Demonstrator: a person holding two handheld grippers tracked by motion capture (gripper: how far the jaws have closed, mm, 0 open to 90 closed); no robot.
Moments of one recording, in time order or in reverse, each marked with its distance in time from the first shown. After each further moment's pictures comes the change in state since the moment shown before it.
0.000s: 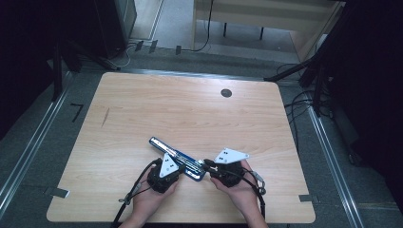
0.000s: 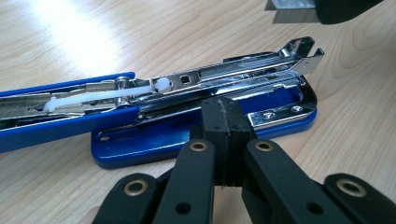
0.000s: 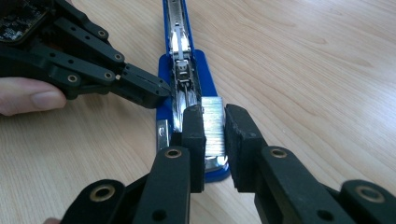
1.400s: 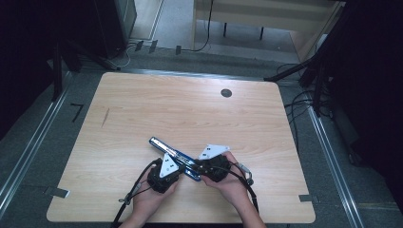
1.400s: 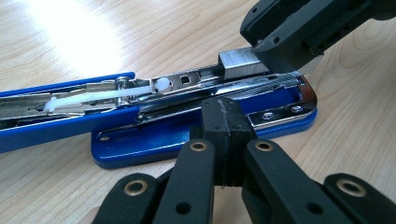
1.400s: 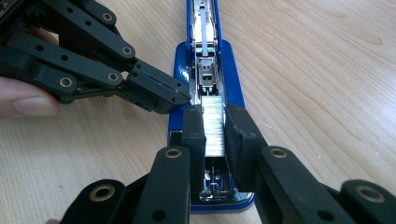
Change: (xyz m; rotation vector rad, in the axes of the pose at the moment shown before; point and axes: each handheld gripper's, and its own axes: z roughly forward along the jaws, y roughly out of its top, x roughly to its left) left arm 0.000 0.000 0.000 0.000 0.001 0.002; right arm 0.007 0.019 0.032 0.133 0.048 -0.086
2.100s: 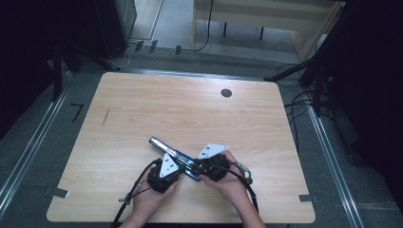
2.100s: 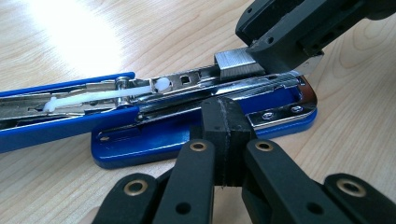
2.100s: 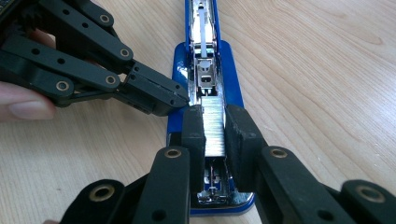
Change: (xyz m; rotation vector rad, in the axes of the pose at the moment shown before) left arm 0.000 0.000 0.000 0.000 -0.001 -0.001; right arm -0.001 0.001 0.001 0.004 0.001 0.012
